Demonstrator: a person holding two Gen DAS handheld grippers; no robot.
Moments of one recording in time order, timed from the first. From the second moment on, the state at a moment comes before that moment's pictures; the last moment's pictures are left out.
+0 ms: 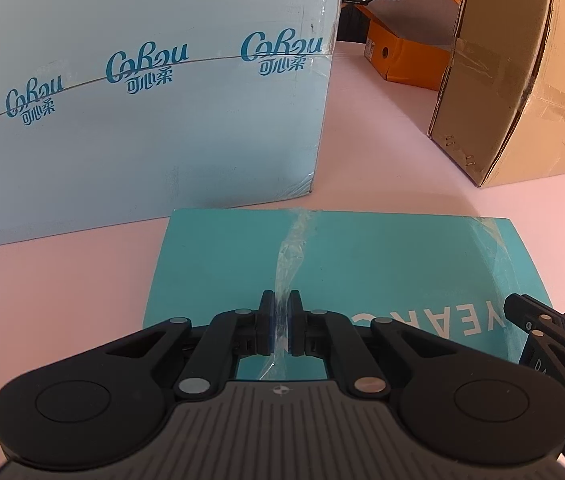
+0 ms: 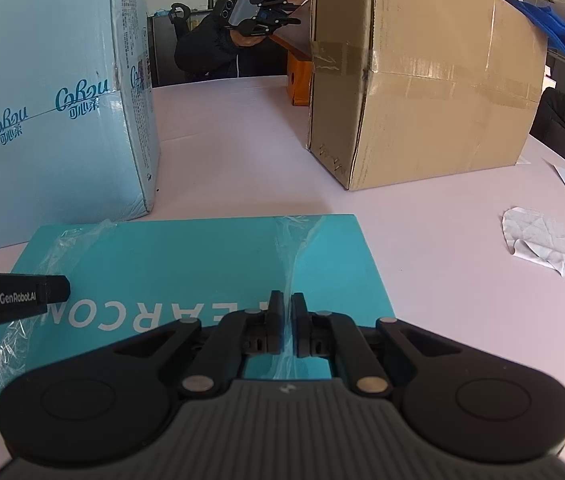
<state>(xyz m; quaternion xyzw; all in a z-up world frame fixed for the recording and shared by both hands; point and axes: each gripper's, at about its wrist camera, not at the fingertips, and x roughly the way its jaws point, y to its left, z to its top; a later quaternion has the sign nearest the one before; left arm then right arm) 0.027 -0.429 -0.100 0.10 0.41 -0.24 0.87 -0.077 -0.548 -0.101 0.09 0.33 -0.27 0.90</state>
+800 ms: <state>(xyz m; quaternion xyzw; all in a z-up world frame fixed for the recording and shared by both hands) 0.025 -0.430 -0.102 0.11 0.41 -0.24 0.87 -0.062 -0.564 -0.101 0.06 0.40 -0.20 0.89</state>
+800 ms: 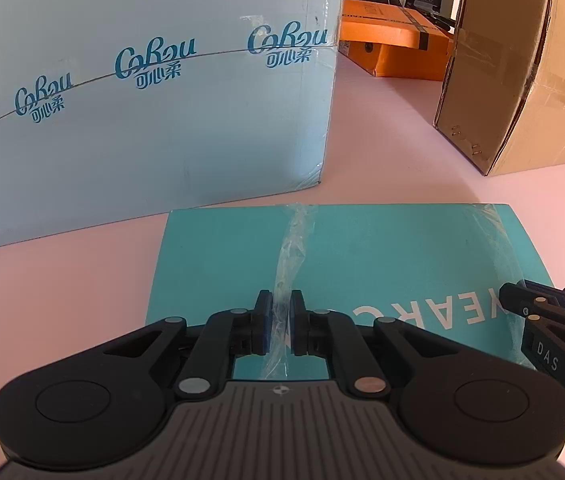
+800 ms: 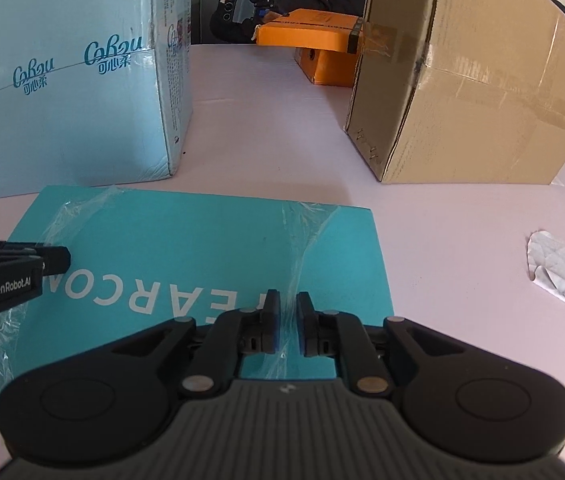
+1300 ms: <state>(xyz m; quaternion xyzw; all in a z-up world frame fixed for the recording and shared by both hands) 0.024 -0.430 -0.102 0.11 0.41 -0.23 0.88 -0.062 -0.538 -0.101 0.05 0.38 -0.23 0.89</state>
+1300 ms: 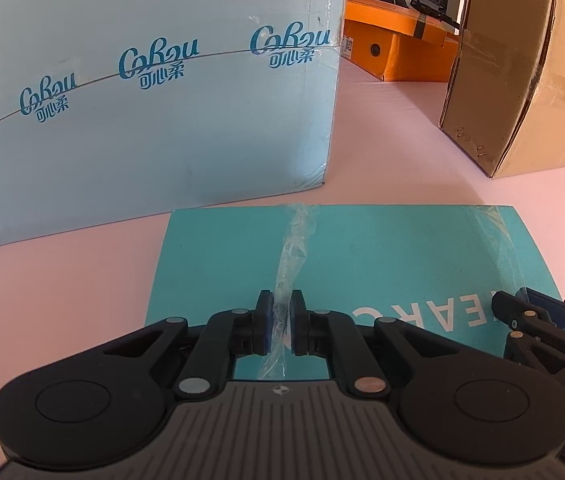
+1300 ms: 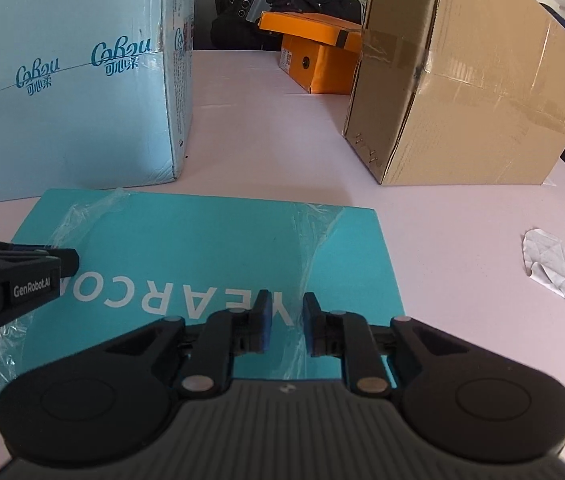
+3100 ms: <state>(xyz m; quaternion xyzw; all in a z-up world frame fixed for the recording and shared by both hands) -0.001 -0.387 -0.083 0.10 0.40 -0.22 0.89 -0.078 -0.524 -0.071 0.12 0.36 -0.20 0.91</state>
